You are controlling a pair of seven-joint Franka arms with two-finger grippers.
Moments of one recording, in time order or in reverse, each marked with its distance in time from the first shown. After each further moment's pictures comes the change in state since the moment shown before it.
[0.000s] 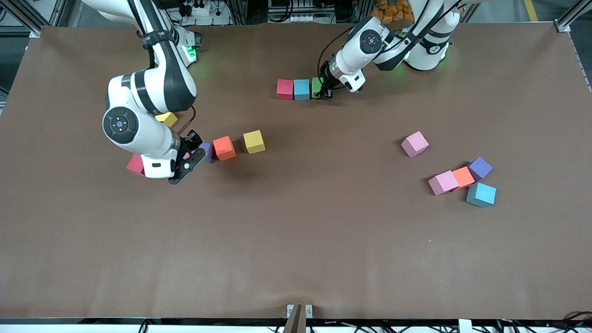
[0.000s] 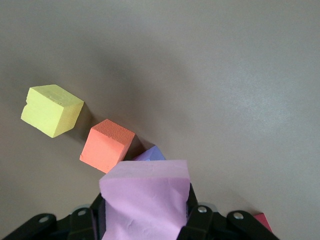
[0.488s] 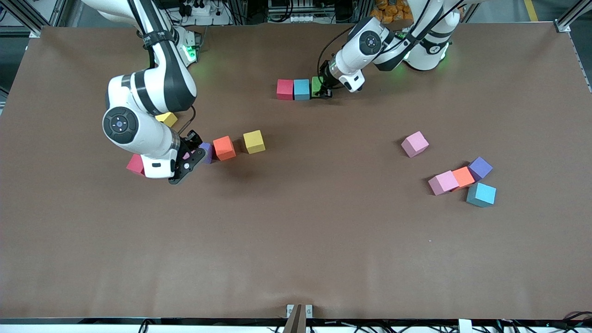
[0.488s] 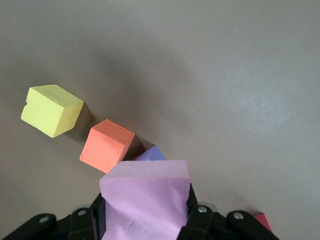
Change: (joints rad) left arm -0.009 0.023 0.000 0.000 0.000 0.001 0.000; right arm 0.000 0.000 0.000 0.000 0.000 0.000 0.000
